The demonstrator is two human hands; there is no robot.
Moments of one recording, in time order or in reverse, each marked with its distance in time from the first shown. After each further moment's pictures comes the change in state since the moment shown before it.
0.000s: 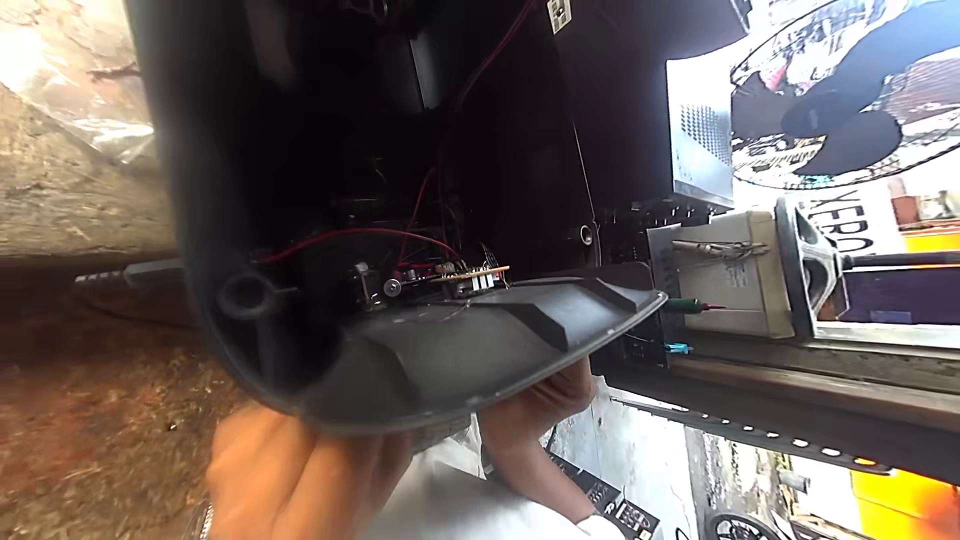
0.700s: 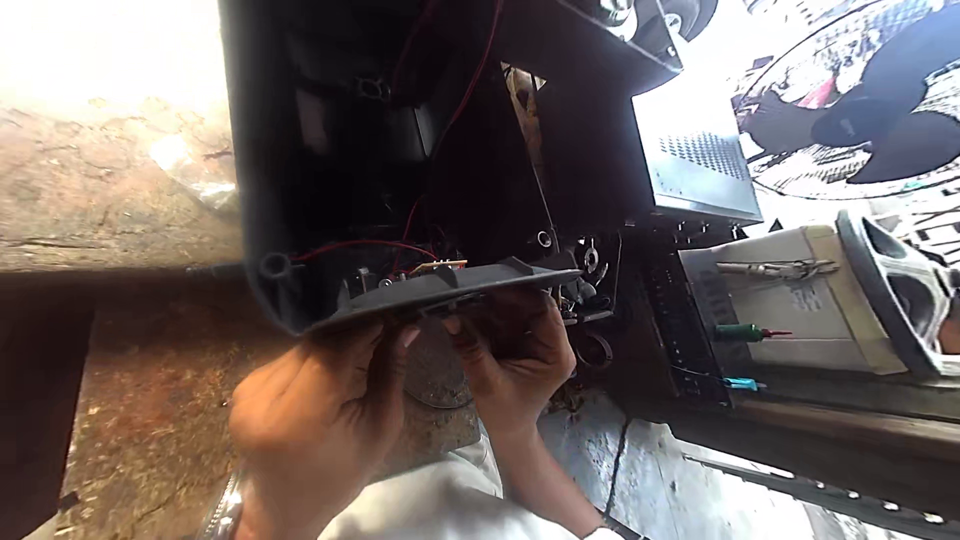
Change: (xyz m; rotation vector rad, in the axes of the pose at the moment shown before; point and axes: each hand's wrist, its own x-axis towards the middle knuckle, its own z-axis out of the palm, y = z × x) left_hand 0.022 0.017 -0.003 -0.021 -0.026 -0.124; right_hand 0.017 -0.001 0.004 0.231 -0.046 0.068
